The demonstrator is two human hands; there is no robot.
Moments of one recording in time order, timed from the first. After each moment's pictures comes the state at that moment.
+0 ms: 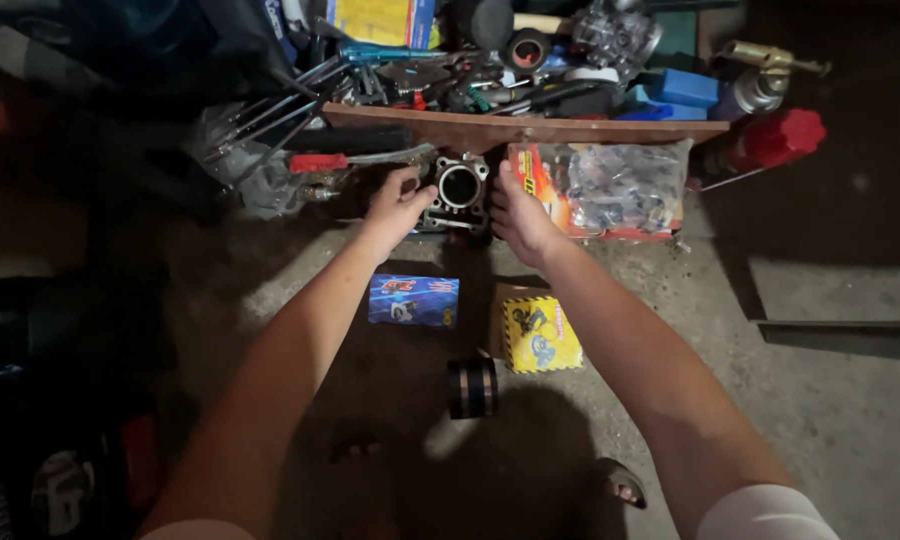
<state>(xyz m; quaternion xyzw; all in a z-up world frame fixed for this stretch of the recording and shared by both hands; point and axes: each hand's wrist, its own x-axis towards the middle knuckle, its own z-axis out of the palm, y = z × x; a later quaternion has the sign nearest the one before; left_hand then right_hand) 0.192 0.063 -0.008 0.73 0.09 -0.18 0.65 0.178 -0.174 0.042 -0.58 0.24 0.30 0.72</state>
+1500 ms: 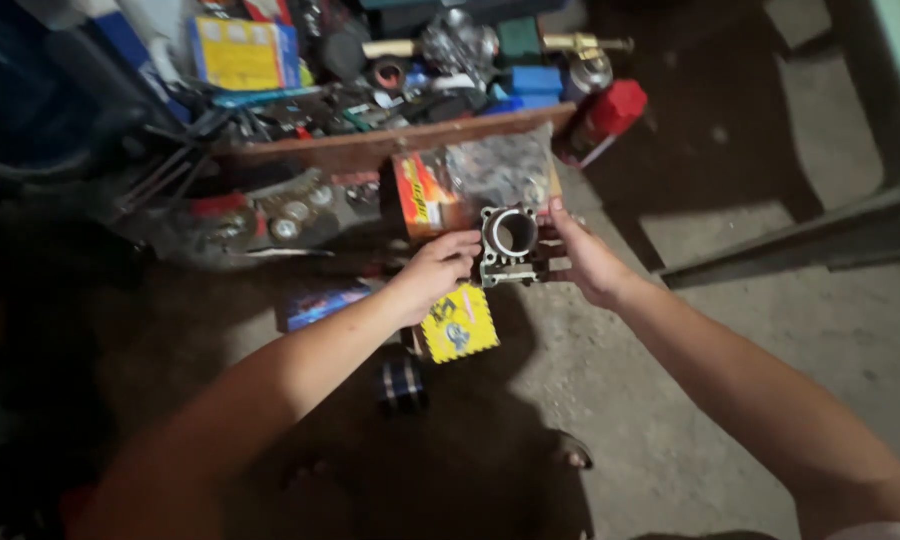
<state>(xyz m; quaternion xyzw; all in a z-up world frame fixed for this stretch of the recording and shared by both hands) 0.089 -0.110 0.101 0.57 0.00 -0.44 0.70 0.050 -0.348 0.197 -0.65 0.29 0.24 0.66</state>
